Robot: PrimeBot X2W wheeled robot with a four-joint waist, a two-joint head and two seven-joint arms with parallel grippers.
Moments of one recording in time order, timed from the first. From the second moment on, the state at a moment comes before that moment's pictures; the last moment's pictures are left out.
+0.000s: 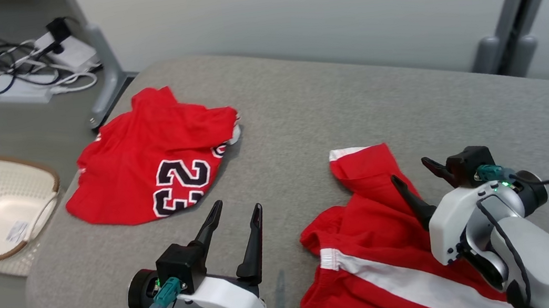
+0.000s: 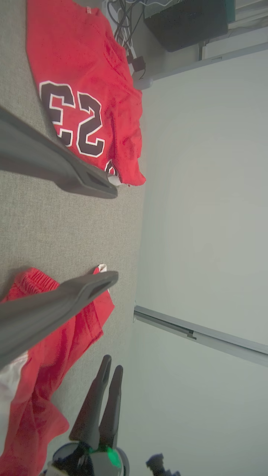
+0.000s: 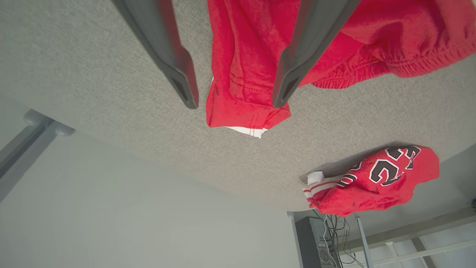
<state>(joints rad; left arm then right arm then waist) -0.25 0.11 -0.54 0.35 -0.46 0.09 -0.26 -0.52 -0.17 0.49 0.75 0.37 0.13 -0.10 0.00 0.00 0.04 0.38</state>
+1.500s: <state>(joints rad) -0.24 0.05 -0.46 0.40 -0.36 0.02 -0.26 -0.65 -0.25 0.01 1.22 0.46 0.13 -0.26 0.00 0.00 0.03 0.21</state>
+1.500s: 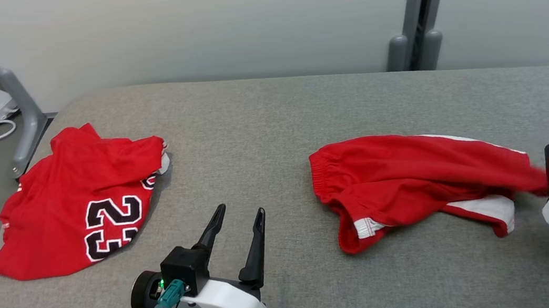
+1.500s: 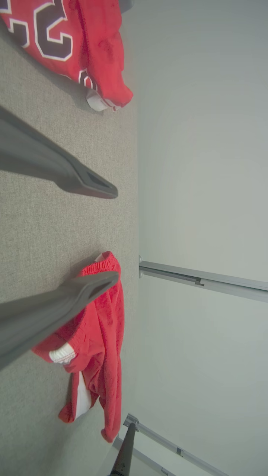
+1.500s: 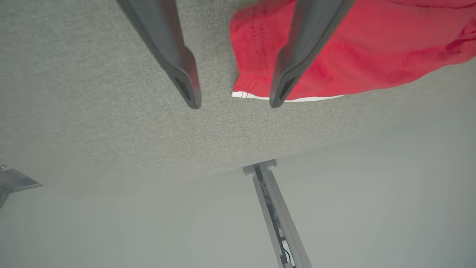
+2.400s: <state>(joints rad) -0.19 0.05 -0.45 0.38 -0.46 0.06 -0.26 -0.14 -0.11 0.00 0.33 0.27 0.13 -0.26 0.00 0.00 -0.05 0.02</state>
